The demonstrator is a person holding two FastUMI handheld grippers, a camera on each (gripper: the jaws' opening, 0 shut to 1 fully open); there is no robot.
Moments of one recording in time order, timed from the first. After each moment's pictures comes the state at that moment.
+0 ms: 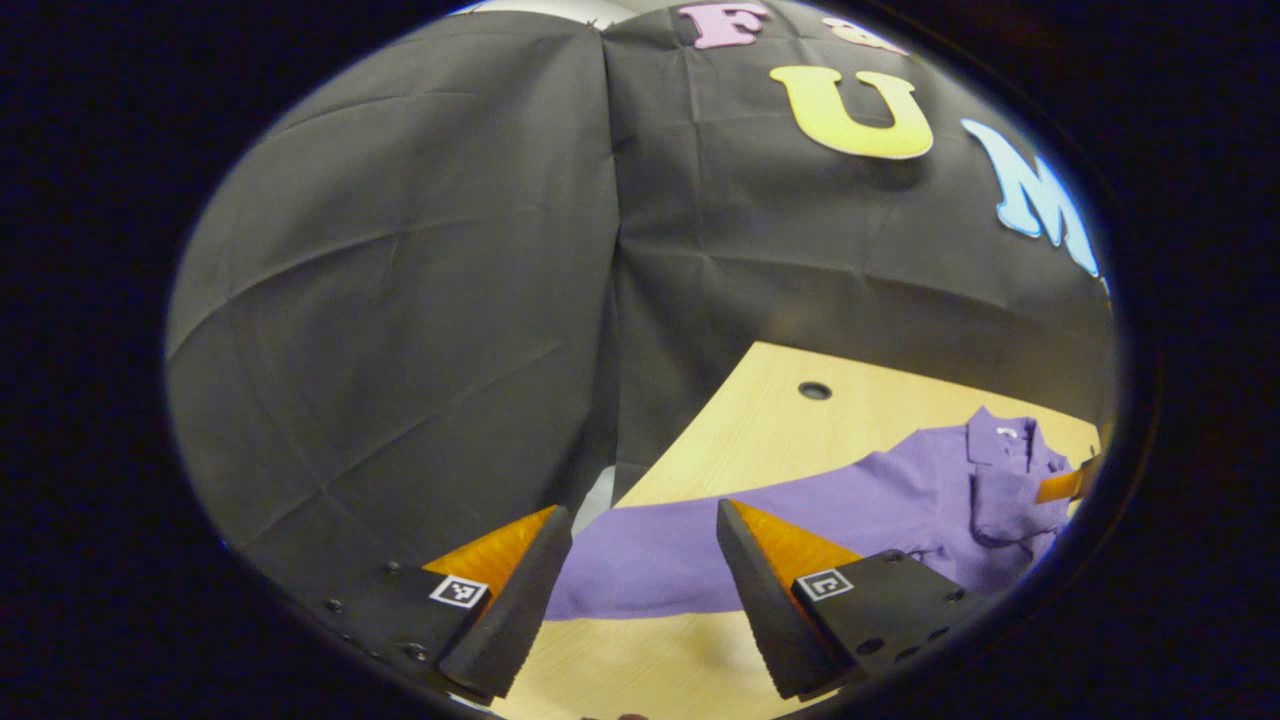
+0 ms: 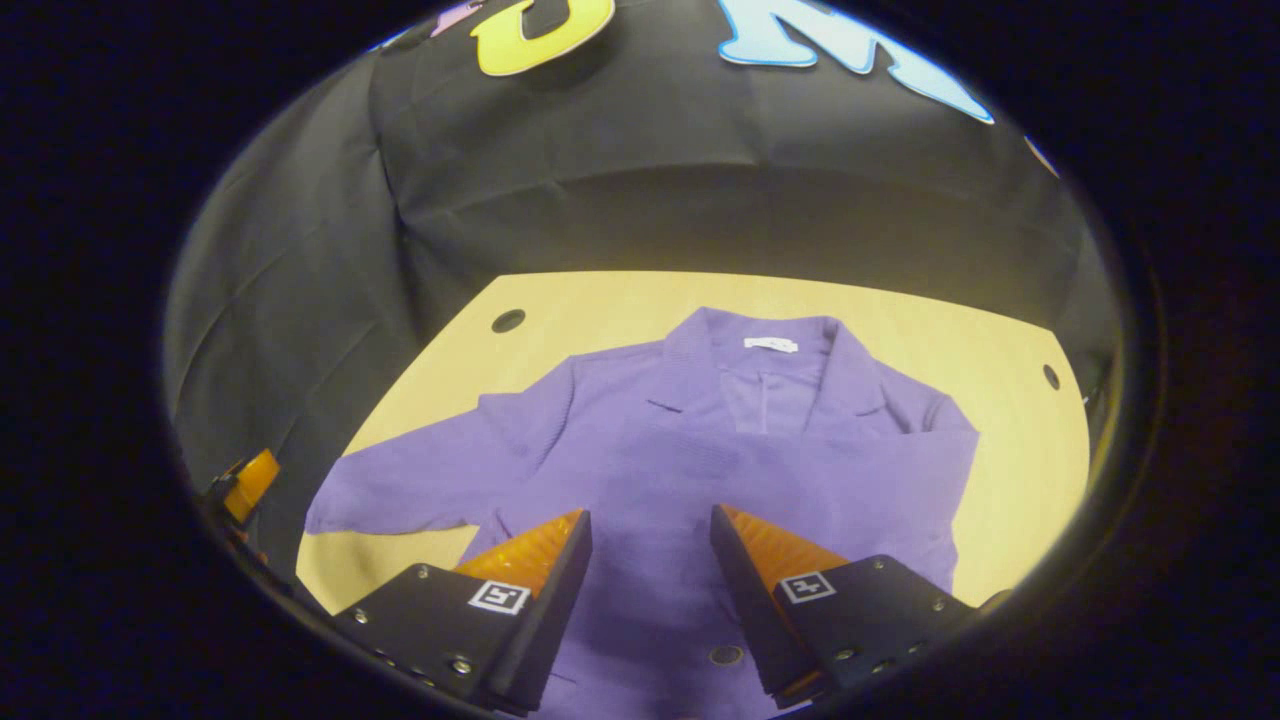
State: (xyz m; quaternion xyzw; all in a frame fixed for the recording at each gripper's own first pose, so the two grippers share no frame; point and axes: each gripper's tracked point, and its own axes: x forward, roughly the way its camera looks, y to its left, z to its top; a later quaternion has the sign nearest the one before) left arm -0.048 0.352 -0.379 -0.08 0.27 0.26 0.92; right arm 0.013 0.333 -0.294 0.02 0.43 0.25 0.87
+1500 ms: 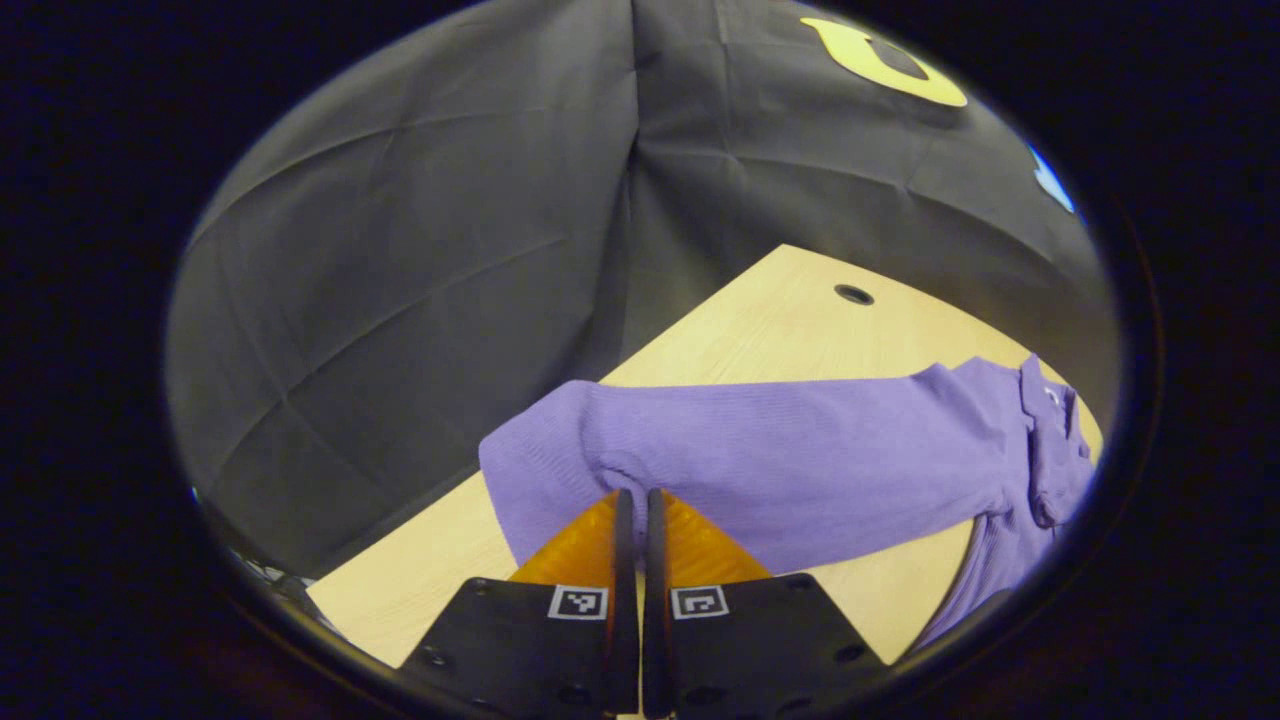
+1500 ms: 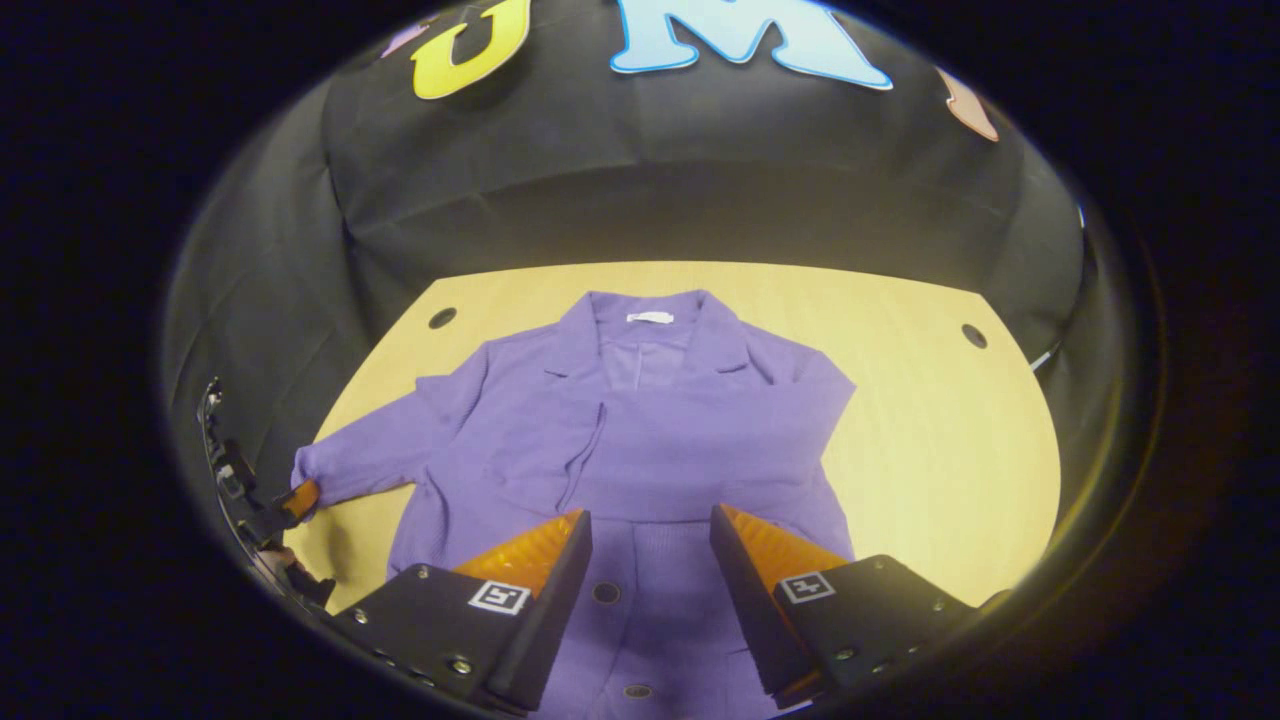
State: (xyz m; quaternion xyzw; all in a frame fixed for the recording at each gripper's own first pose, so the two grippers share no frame) left arm -0.045 0.333 -0.494 -0.13 0.35 0.28 0.88; right arm -0.009 0.236 -0.292 0.02 0.45 0.18 0.88
